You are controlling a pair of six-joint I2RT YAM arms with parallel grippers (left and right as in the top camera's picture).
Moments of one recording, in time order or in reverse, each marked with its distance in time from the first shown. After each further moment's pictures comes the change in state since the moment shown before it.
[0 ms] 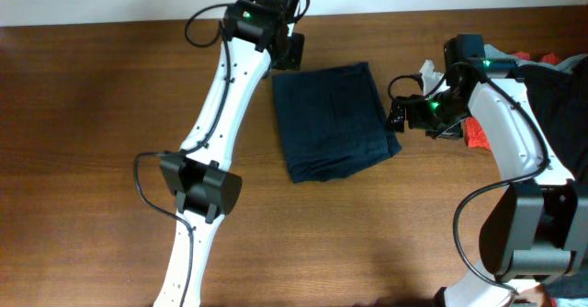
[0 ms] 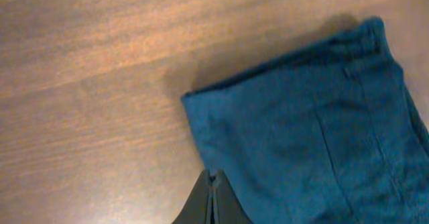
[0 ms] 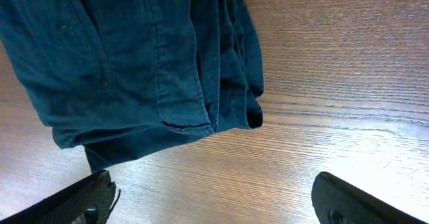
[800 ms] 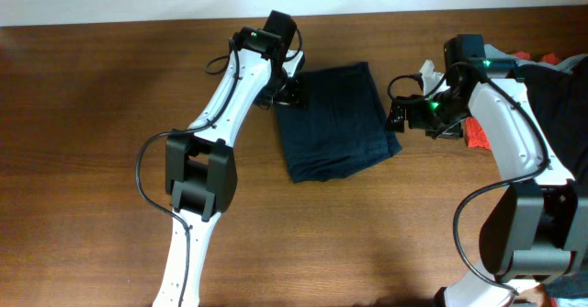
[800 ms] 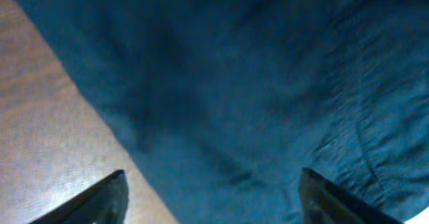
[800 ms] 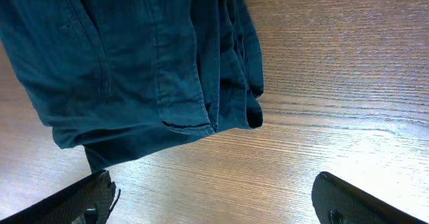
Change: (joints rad) left arm 0.033 0.000 -0.426 0.163 0.298 0.045; right arm 0.000 0.000 0.000 0.000 0.000 -0.001
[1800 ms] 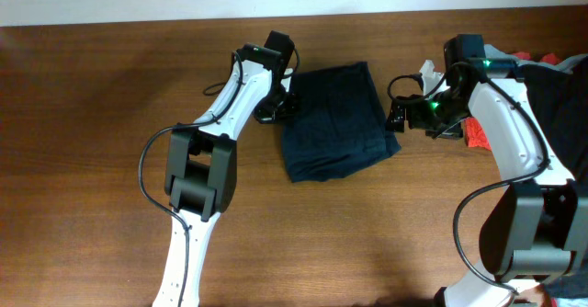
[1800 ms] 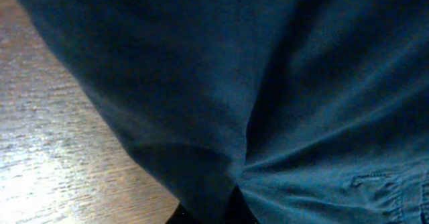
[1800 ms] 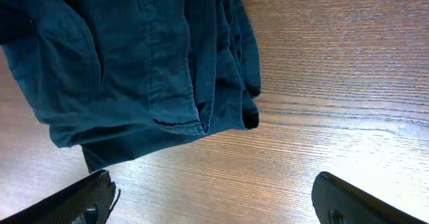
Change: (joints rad) left arm 0.004 0.000 -0.185 0.089 0.010 -0.217; right arm 0.000 0.000 0.000 0.000 0.000 0.000
